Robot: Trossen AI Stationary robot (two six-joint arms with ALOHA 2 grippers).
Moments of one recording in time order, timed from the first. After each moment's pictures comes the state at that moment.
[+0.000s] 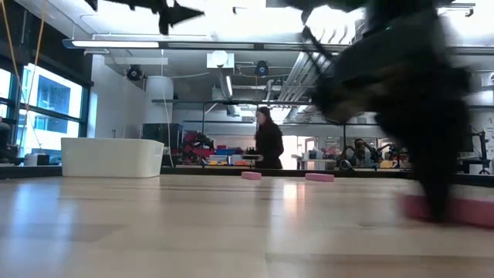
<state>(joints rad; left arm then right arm) 0.41 0.99 0.84 0.15 0.15 -0.14 0.42 2.04 1.40 -0.87 -0.17 1.23</state>
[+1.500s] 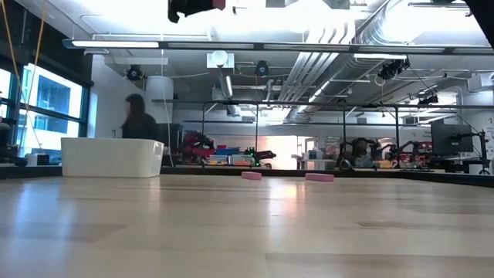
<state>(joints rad) 0.10 1.18 0.90 0.37 -0.43 -0.02 -0.05 1.97 2.31 -0.79 0.57 0.40</state>
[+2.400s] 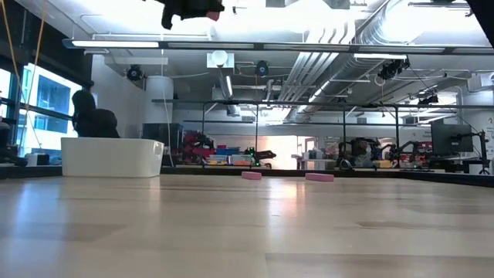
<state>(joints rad) 0.09 1.15 0.90 0.18 -0.45 -0.05 -0.05 1.96 2.33 -0.78 0.55 0.39</state>
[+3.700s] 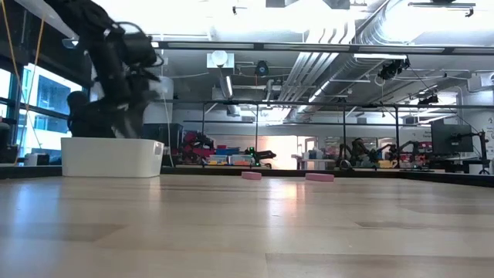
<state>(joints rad) 0.77 1.20 0.75 -0.63 -0.17 -0.34 0.27 1.77 2.30 -1.57 0.77 0.91</state>
